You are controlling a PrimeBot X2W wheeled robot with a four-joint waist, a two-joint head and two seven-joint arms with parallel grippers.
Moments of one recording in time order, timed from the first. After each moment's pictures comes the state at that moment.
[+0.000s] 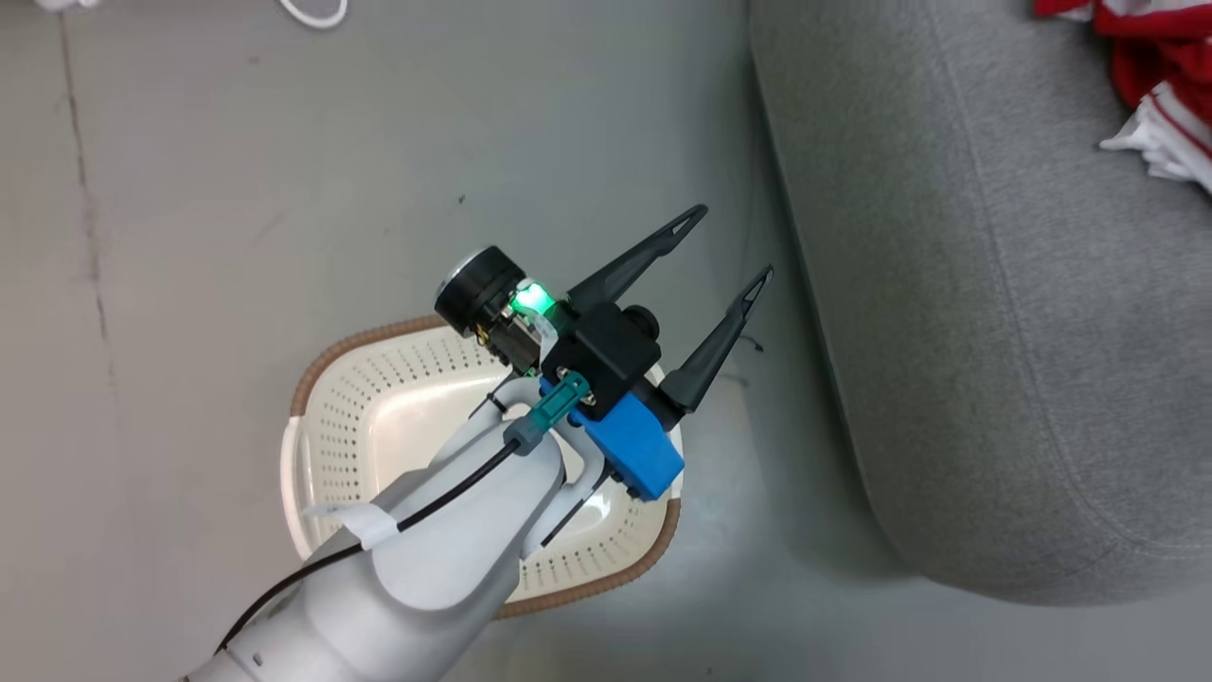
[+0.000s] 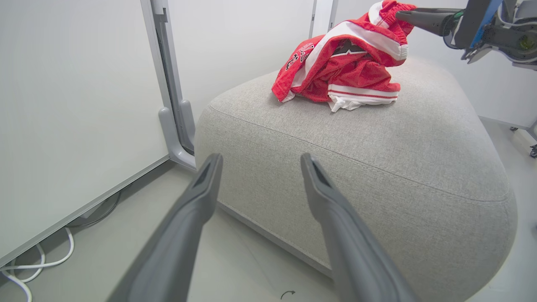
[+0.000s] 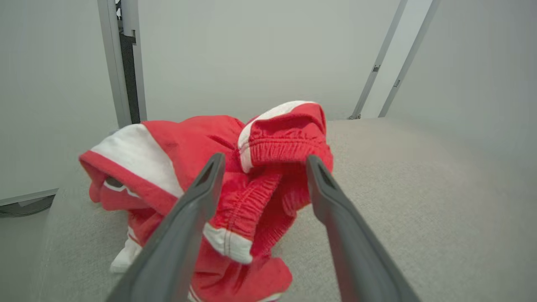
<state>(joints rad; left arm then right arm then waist) -0.78 0.14 -0.92 0.45 -0.38 -0.04 -0.26 -0.68 -0.37 -0.48 0.60 0.09 0.13 -0.26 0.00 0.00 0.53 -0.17</state>
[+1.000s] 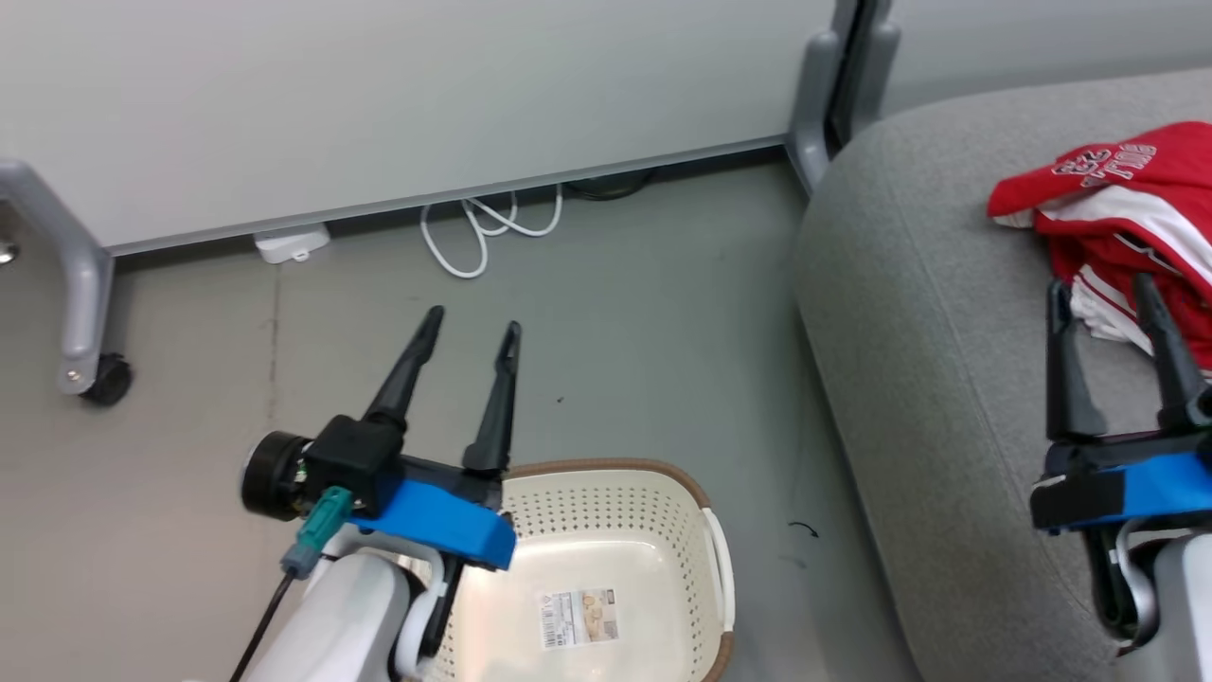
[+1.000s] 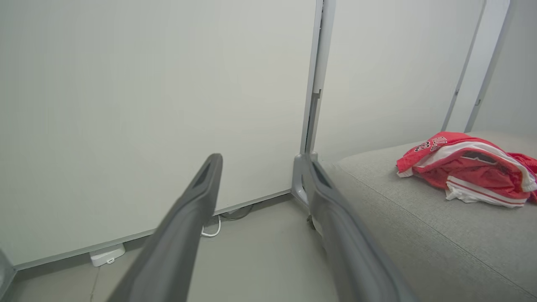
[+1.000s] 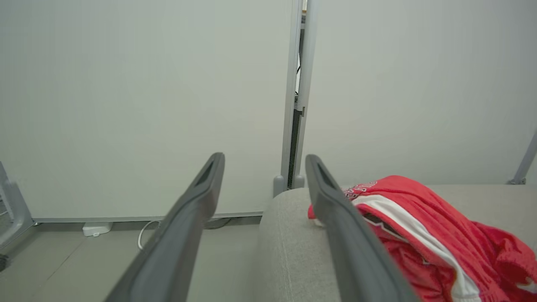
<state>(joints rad) -0.34 0.19 -0.49 0.27 -0.37 0.05 -0.26 -0.27 -0.18 -0.13 0.21 0.13 0.13 -0.26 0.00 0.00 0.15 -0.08</state>
